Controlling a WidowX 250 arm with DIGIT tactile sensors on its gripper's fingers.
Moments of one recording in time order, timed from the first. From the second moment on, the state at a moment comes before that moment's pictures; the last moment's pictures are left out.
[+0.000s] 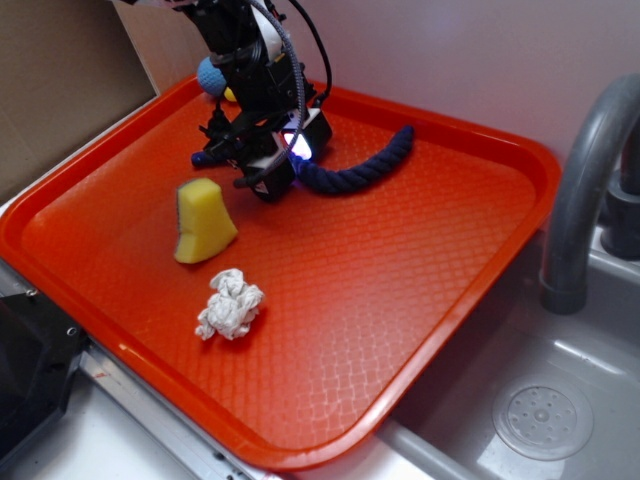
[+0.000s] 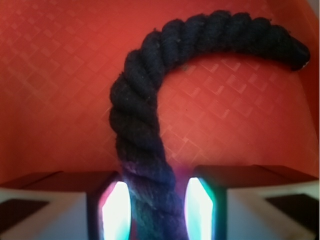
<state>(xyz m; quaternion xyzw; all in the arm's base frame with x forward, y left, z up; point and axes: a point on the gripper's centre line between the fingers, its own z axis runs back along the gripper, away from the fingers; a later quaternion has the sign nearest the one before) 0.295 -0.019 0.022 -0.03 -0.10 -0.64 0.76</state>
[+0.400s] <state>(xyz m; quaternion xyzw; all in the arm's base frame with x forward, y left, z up) 0.297 -0.017 0.021 -0.03 -0.10 -0.63 0.77</state>
